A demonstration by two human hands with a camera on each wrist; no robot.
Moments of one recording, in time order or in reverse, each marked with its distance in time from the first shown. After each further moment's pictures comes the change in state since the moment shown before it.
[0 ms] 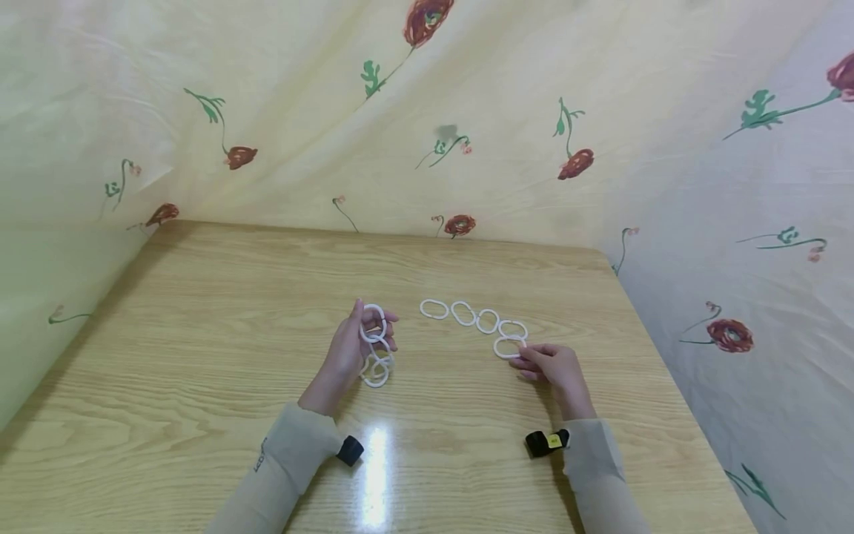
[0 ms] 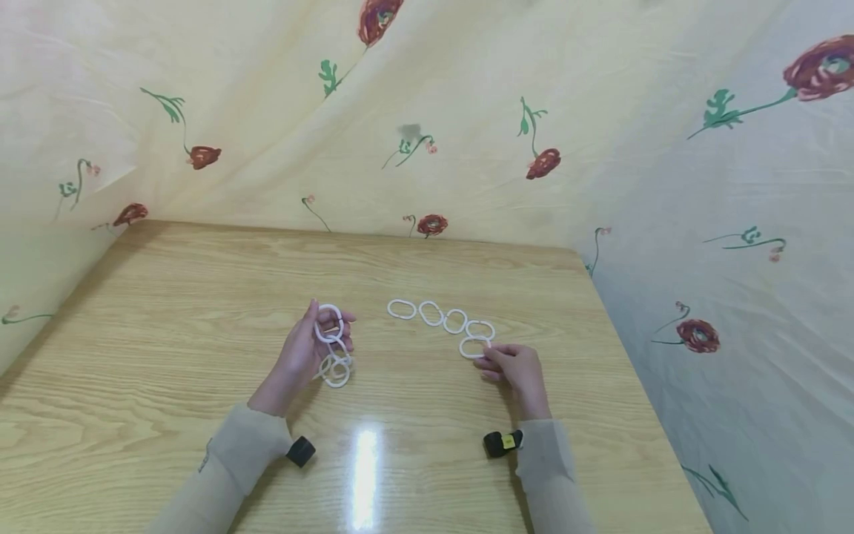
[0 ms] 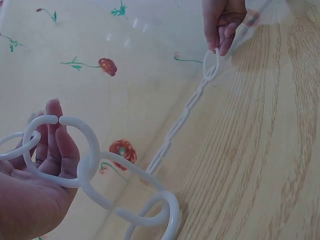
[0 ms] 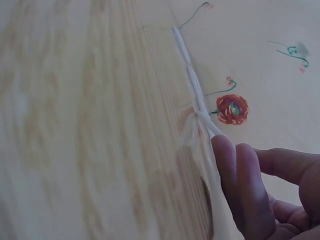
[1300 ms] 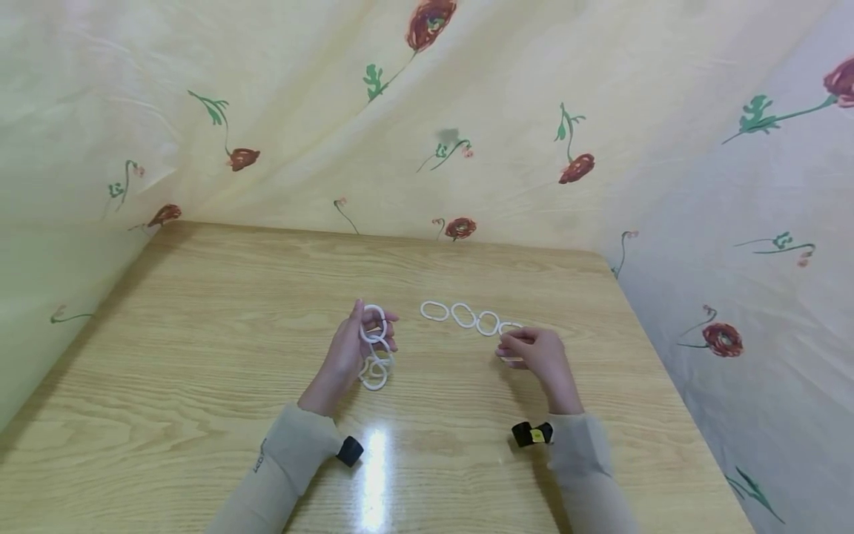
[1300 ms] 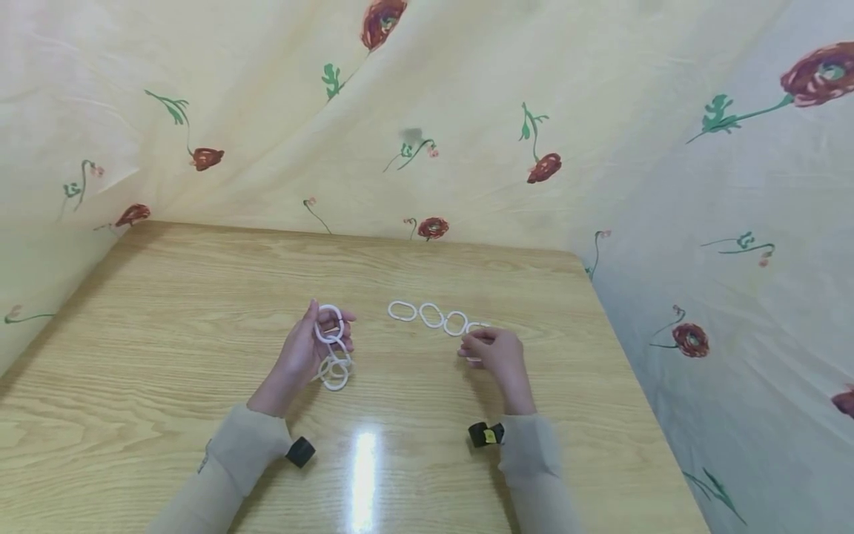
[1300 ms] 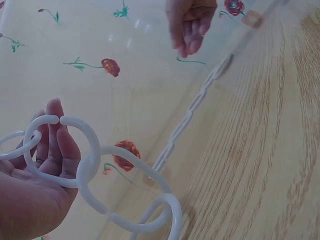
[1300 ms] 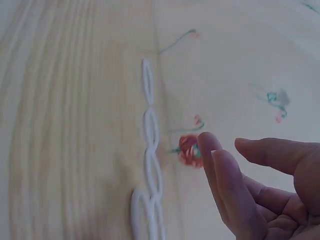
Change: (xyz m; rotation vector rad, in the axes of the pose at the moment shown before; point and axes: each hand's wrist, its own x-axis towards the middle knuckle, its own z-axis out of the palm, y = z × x) left_hand -0.001 0.004 0.000 -0.017 0.007 -0.005; right_hand -0.015 -0.036 0.032 -0.196 -0.030 -0.188
